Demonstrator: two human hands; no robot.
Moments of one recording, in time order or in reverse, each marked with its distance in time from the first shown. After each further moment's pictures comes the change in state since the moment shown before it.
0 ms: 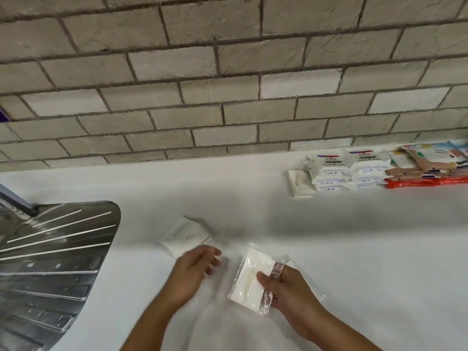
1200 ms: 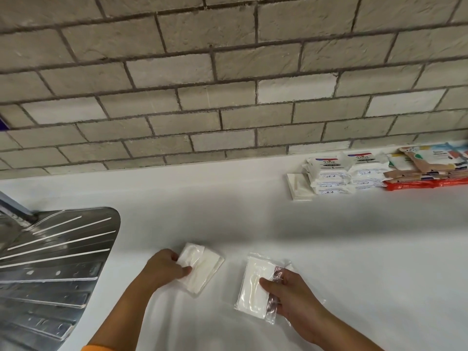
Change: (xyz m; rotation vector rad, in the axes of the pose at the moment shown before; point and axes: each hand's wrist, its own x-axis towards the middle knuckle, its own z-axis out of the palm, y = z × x) left_hand 0.070 -0.060 -0.059 0.614 0.055 -0.432; right_hand 0.005 -0.004 -0.008 -0.002 -0.018 0.066
